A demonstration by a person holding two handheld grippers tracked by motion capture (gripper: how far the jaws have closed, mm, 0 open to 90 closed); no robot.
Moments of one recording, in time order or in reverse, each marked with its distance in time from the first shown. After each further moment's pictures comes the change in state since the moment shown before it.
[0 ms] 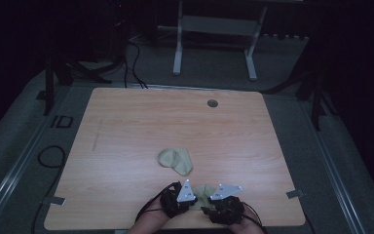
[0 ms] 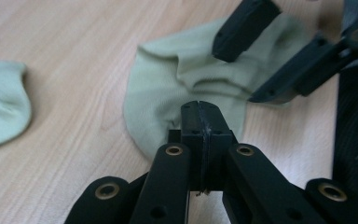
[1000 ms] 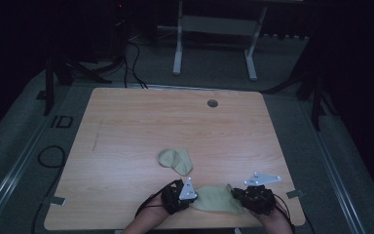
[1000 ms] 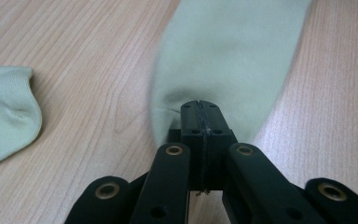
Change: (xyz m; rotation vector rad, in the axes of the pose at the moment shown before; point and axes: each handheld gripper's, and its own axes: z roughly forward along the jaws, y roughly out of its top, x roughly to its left) left arm 0.007 0.007 0.003 0.042 0.003 0.058; right arm -0.061 -0.023 -0.059 -0.066 -0.106 0.192
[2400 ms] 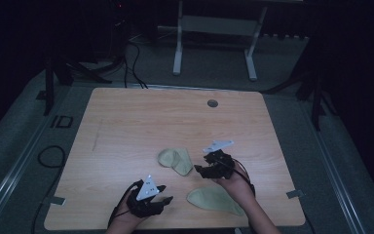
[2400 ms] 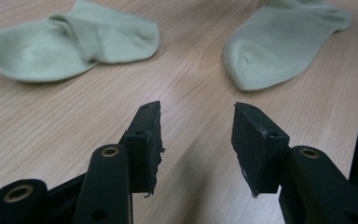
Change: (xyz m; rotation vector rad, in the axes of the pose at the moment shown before) left arm 0.015 -0.069 -0.066 -0.173 0.123 -0.264; right arm 0.030 0.122 0.080 0.011 0.022 -0.137
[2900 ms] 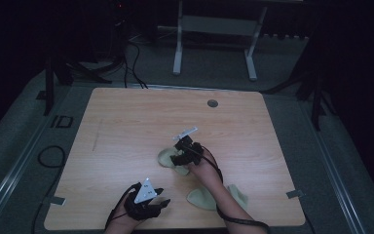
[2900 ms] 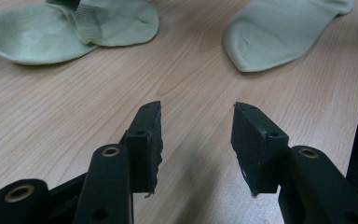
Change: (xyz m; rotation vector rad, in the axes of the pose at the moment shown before) left arm -0.001 -0.007 -0.002 0.013 -0.005 0.003; right arm 0.018 0.053 0.086 0.088 -0.029 0.016
